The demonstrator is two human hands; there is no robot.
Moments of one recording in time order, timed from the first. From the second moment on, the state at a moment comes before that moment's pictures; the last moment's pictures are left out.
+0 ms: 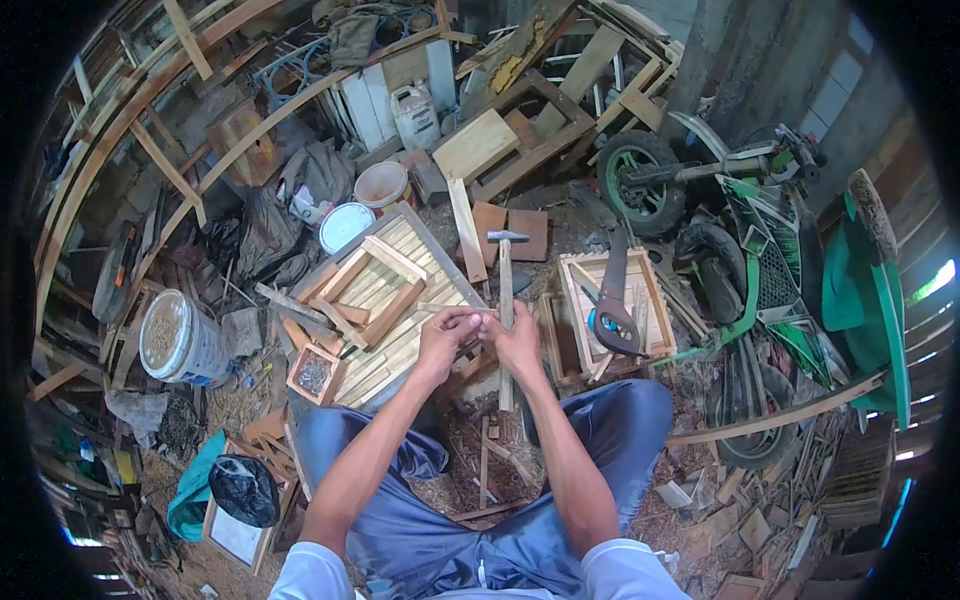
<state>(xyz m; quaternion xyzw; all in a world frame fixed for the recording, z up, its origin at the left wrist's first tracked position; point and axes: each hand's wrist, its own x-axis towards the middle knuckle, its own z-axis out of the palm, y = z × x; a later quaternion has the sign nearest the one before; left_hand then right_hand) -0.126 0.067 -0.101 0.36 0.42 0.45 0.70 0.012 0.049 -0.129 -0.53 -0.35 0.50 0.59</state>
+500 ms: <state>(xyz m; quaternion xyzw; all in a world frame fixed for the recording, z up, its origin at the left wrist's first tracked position) -0.138 0.100 -0.128 0.82 0.44 0.33 0.14 0.026 0.048 -0.137 -0.71 -0.45 0.27 0.48</state>
